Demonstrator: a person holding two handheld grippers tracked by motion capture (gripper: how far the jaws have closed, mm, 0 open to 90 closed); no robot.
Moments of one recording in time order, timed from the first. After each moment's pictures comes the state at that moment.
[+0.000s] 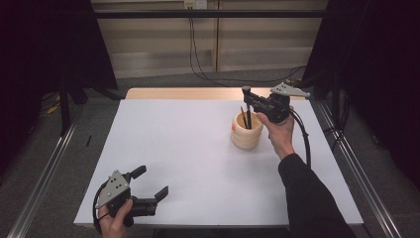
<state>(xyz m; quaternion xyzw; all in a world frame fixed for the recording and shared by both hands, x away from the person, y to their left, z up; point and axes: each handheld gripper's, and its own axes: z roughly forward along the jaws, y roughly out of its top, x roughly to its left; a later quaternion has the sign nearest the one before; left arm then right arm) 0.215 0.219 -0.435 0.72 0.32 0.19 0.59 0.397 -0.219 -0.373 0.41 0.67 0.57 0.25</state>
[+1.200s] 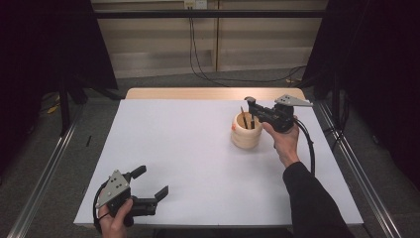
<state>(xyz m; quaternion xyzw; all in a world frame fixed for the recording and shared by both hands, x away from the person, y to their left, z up) 0.215 0.219 -0.436 0.72 0.32 0.19 0.59 0.387 -0.237 -0.403 0.42 0.68 0.56 0.23</state>
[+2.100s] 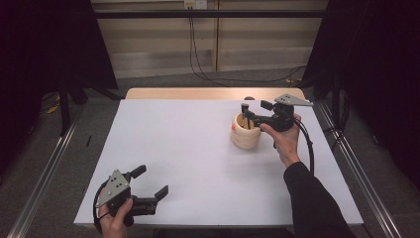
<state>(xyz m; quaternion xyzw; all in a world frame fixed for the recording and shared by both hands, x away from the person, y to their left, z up) 0.216 0.218 -0.436 0.72 0.33 0.19 0.59 0.385 -0.234 -0.397 0.43 0.67 0.56 0.24</state>
